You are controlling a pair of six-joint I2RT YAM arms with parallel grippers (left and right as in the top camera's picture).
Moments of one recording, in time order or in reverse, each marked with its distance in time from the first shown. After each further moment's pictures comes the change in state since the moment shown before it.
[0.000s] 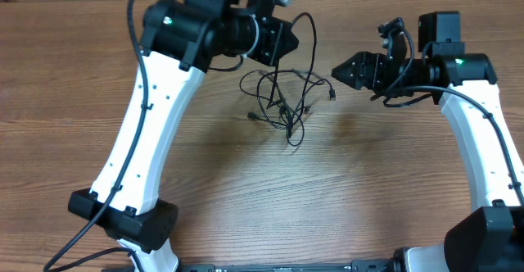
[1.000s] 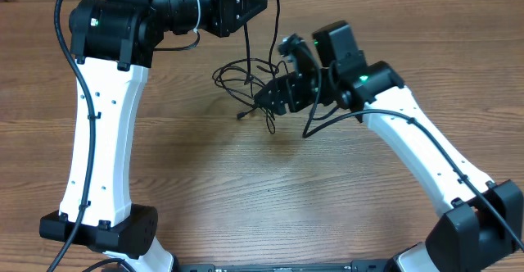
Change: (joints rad) left arm 0.195 -0.073 -0.001 0.159 0.283 -0.092; right arm 0.428 0.072 0.000 0.234 0.146 -0.066
